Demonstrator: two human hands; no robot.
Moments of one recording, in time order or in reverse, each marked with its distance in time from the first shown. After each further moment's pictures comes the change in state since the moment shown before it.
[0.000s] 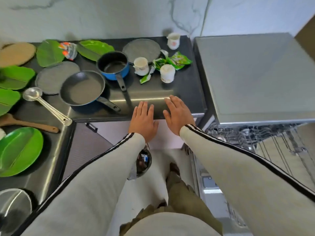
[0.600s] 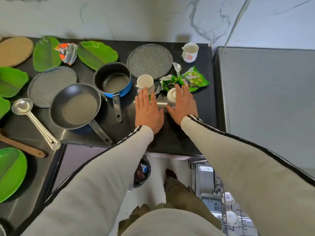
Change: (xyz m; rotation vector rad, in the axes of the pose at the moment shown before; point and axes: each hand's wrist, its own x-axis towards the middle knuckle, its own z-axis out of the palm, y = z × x) left_hand 0.185 -0.003 -0.009 -0.057 0.123 -0.274; right_hand 0.204 0.054 0.012 0.065 -0.108 0.146
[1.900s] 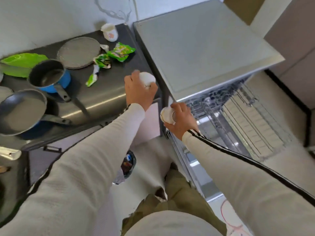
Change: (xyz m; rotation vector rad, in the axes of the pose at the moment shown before) left_hand -0.151 0.124 -0.038 -0.668 -0.071 0.130; right_hand -0.329 0.072 -0.029 0.127 0.104 0.383
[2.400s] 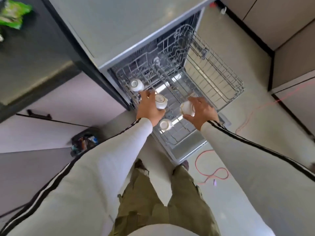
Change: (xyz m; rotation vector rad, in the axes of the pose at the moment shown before) left_hand -0.212 0.041 0.240 0.266 -0.587 0.132; right_hand -0.143 0.284 -0.069 -0.147 -0.109 0.412
